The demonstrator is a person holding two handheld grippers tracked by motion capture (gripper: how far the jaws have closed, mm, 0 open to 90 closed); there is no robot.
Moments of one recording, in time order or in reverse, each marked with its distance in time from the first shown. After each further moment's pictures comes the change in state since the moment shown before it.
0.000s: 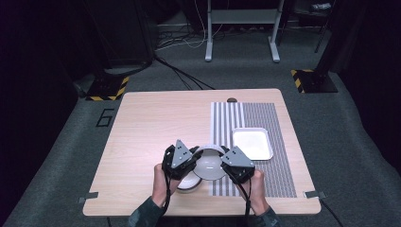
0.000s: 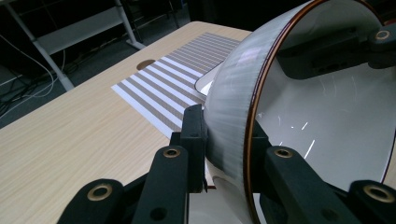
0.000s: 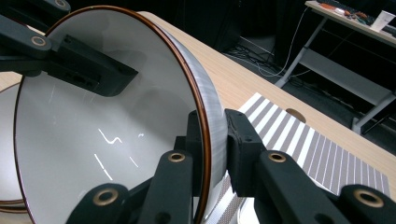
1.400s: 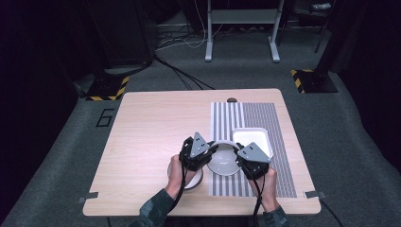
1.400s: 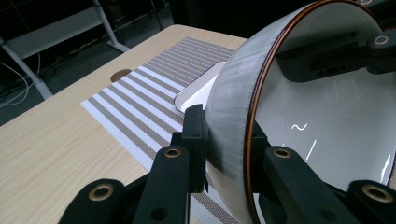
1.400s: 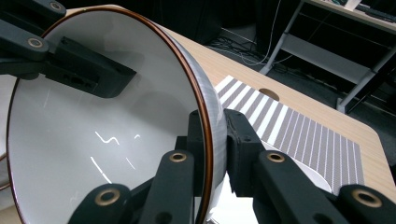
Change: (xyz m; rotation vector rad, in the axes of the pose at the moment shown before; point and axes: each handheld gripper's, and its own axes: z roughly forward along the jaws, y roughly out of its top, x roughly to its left) left arm -0.009 0.019 0.048 0.005 -0.062 0.014; right arm -0.036 -0.023 -0.001 0.018 -0.065 0.081
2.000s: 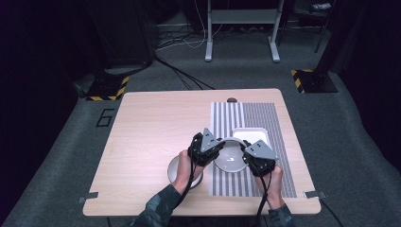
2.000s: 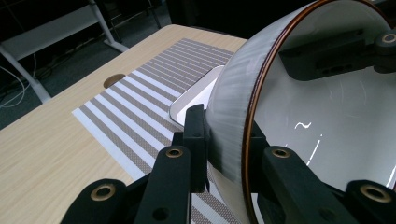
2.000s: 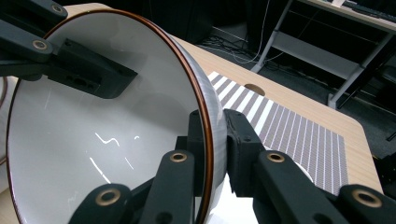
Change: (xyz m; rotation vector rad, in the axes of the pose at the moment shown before) left arm -0.003 0.013 0.024 0.018 -0.010 0.017; right arm -0.020 -0.007 0.002 0.000 -0.029 0.019
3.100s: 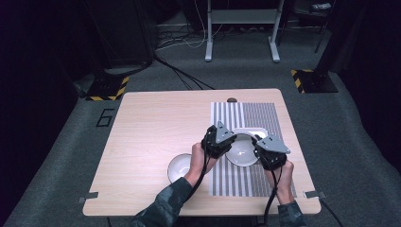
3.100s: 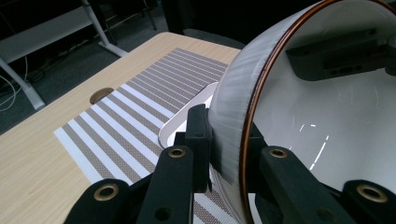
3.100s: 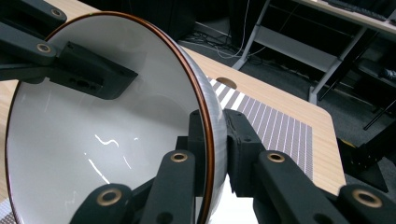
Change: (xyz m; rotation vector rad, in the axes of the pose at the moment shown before) left arm -0.005 0.022 0.038 0.002 -0.011 -0.003; right arm -0.034 -0.004 0.002 0.019 -0.062 0.013
